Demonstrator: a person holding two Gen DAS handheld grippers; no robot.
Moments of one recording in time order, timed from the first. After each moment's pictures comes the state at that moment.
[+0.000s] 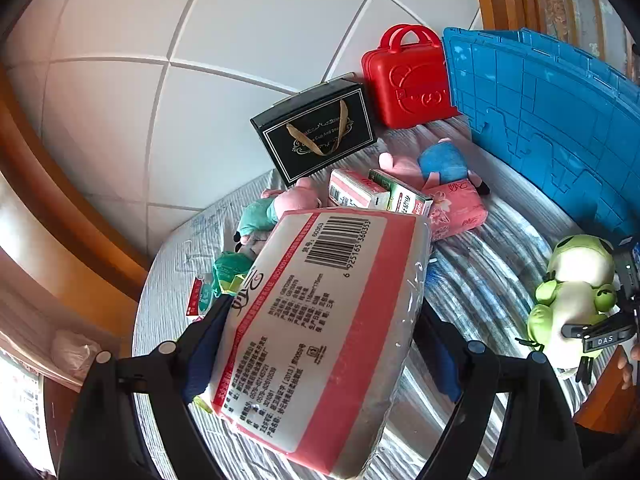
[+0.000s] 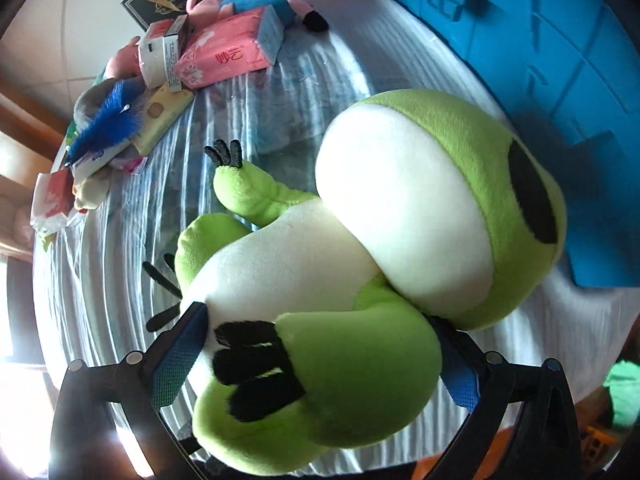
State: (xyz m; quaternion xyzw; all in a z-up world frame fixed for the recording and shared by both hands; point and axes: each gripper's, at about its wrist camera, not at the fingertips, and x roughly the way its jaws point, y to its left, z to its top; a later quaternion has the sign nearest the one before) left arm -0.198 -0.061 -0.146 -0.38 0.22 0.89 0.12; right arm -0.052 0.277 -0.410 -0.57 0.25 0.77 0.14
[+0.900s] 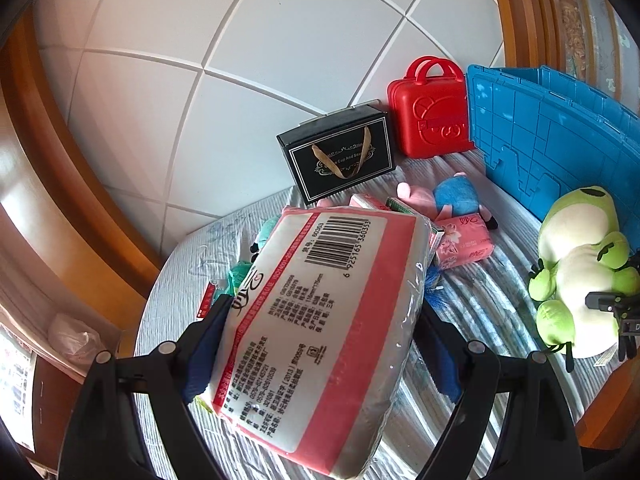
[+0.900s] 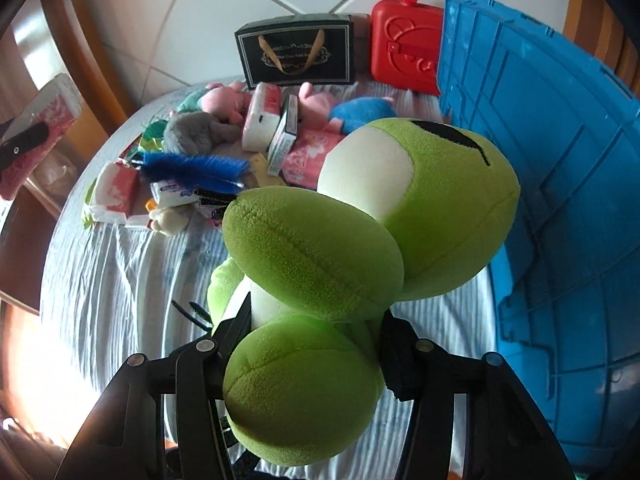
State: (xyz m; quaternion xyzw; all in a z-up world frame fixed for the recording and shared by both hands) left arm -0.184 -0.074 -0.121 -0.35 0.17 0.92 0.09; right arm -0.085 0.234 -0.260 -0.50 0.08 0.86 0.09
